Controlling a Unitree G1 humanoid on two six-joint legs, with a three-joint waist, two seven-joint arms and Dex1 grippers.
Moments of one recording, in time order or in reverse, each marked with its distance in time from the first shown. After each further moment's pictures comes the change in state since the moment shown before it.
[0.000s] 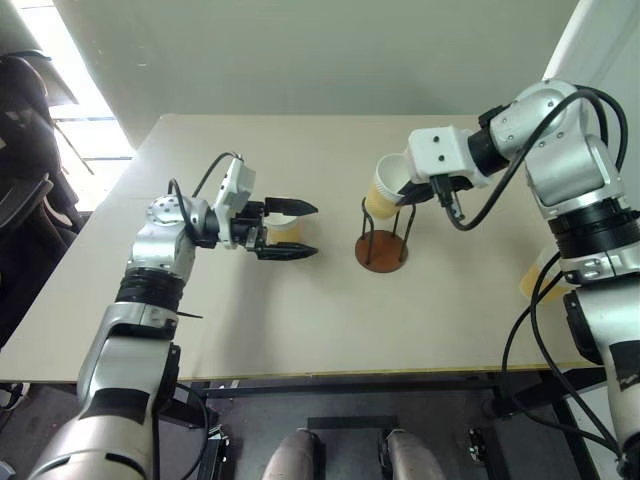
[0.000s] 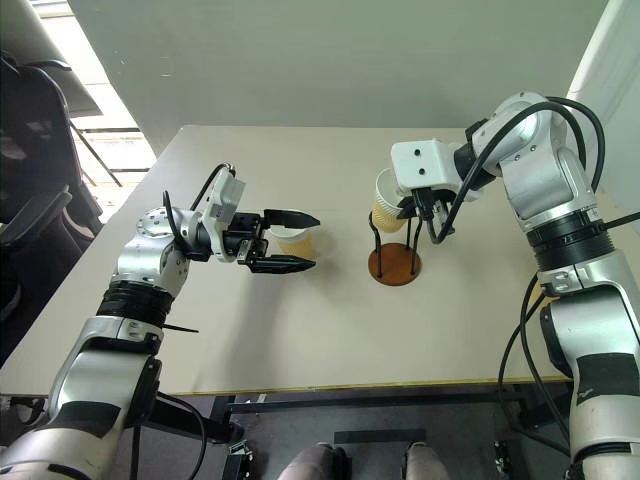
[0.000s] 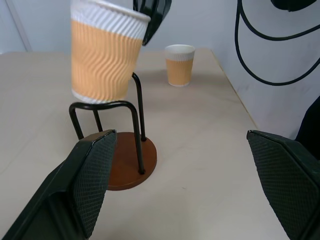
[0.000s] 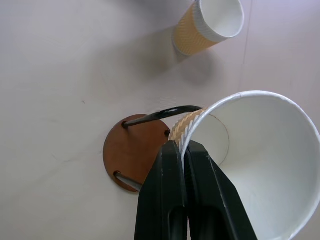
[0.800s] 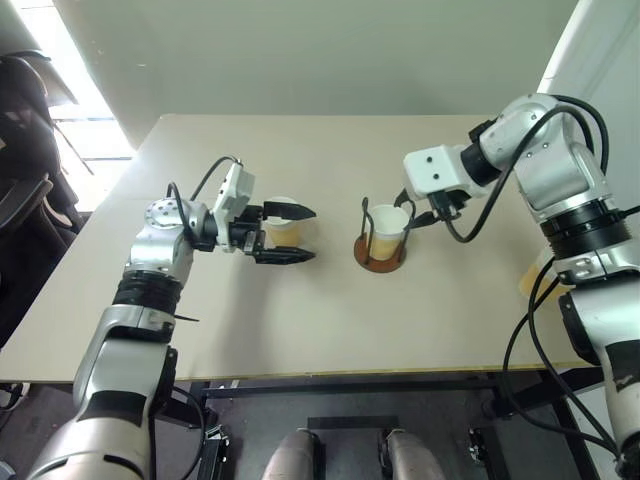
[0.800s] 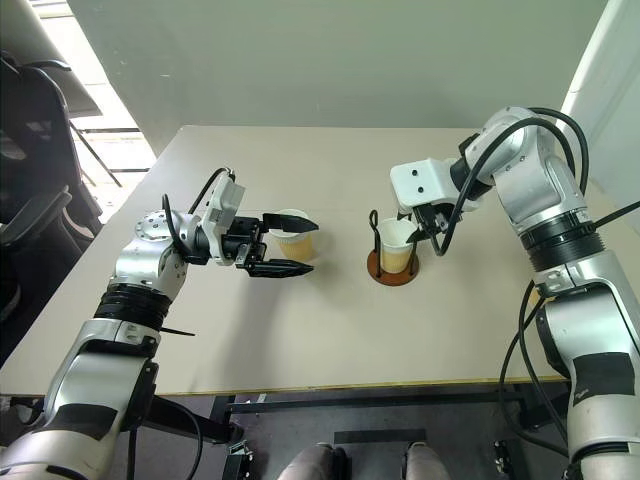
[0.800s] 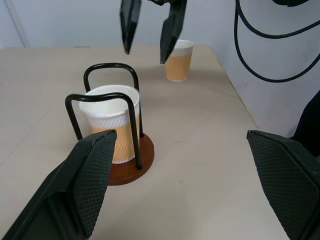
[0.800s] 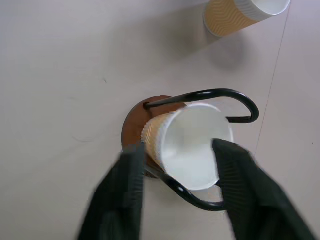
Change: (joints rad) left arm 0.015 0.009 -0.019 -0.002 -0.007 -0.012 -0.001; right arm 0.000 0.016 0.038 0.071 -0.048 -0.100 0.033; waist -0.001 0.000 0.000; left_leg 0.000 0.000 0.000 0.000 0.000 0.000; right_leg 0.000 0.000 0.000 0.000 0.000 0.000
